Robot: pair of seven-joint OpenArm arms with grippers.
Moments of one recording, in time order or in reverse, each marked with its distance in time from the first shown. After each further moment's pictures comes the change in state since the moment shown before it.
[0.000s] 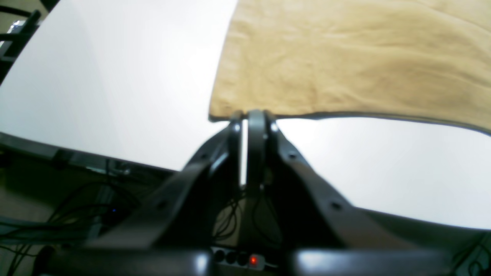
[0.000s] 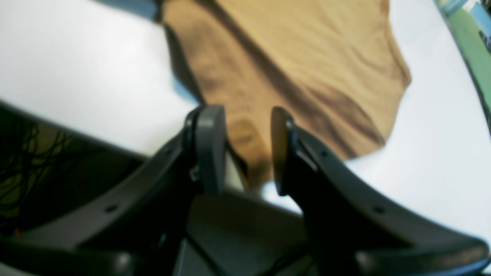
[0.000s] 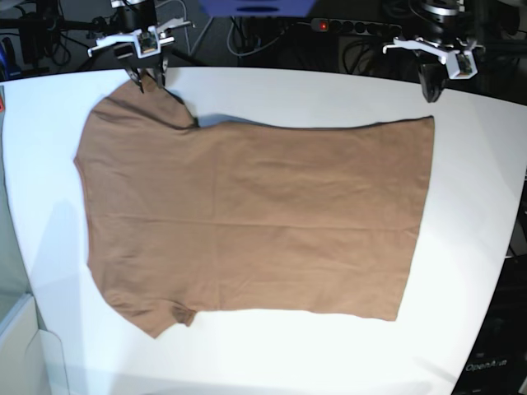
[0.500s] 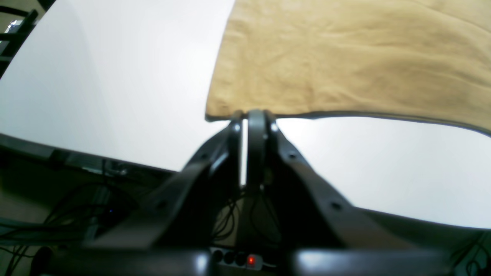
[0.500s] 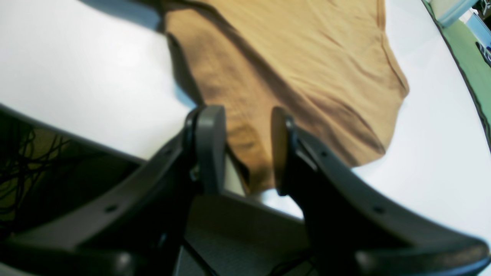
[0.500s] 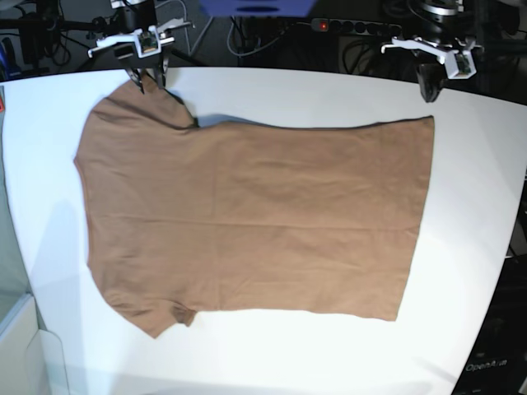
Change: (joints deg) left arm 0.0 0.2 0.0 0.0 0.0 0.0 0.0; right arm 0.3 0.5 0.1 -0.8 -0.4 -0.3 1.0
